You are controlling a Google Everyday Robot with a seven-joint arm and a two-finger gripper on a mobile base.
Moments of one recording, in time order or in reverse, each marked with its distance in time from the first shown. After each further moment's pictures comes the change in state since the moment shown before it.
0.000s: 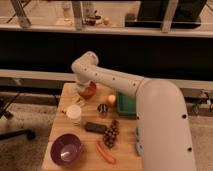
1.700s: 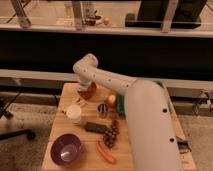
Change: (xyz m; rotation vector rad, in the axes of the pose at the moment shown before) arm 0.020 -0.034 0.045 0.039 0.057 0.039
